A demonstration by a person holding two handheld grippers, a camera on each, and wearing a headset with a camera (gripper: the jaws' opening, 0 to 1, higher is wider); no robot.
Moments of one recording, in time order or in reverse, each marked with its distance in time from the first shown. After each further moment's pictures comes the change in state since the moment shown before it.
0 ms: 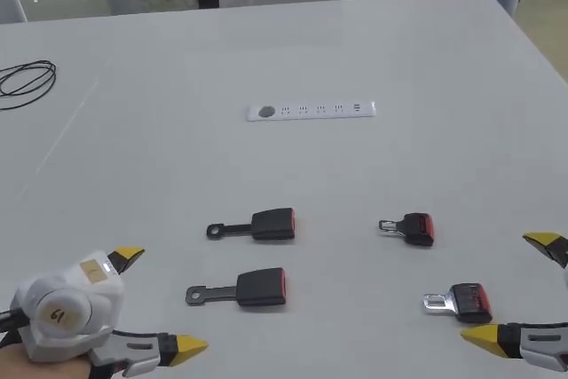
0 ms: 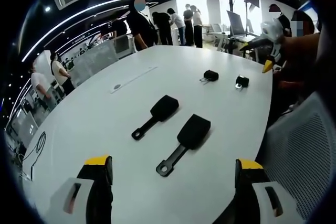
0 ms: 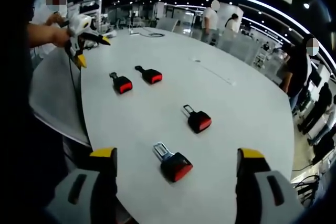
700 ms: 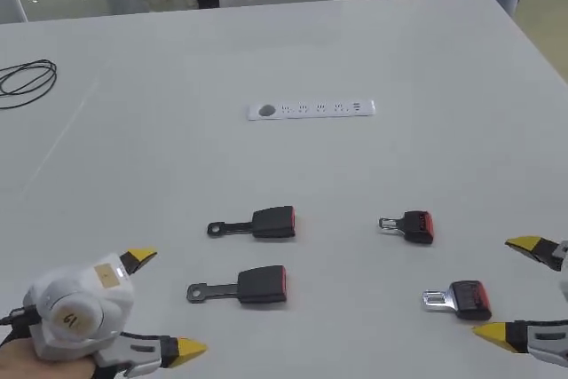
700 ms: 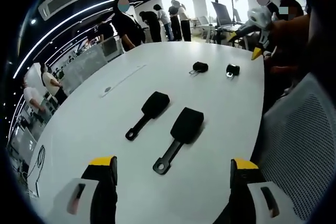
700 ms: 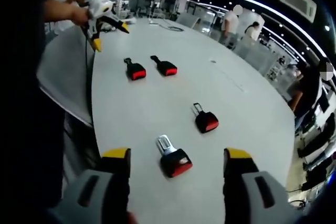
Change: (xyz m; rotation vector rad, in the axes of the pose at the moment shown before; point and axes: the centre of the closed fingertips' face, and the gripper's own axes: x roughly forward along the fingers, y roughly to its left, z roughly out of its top) left arm 0.007 -0.010 -0.008 0.122 0.045 -0.050; right arm 0.001 0.009 -0.006 -0.208 0.047 0.076
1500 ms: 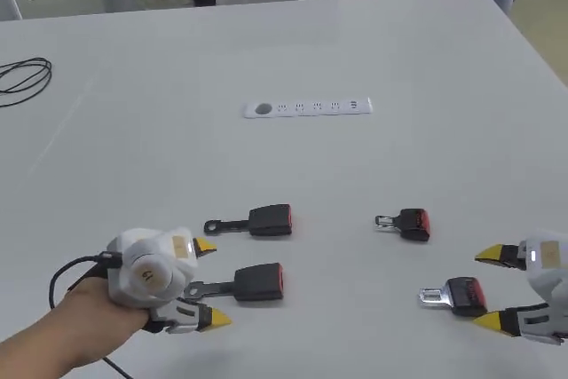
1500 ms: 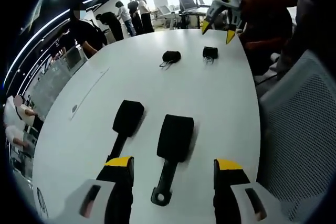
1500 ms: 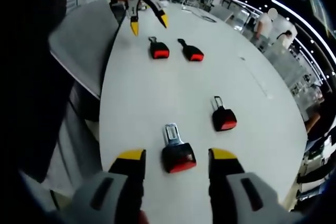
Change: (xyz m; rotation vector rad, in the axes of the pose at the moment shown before) left arm 0.068 -0.013 0.020 0.237 0.078 -0.212; right arm 0.028 0.005 -0.021 -0.189 0.099 0.176
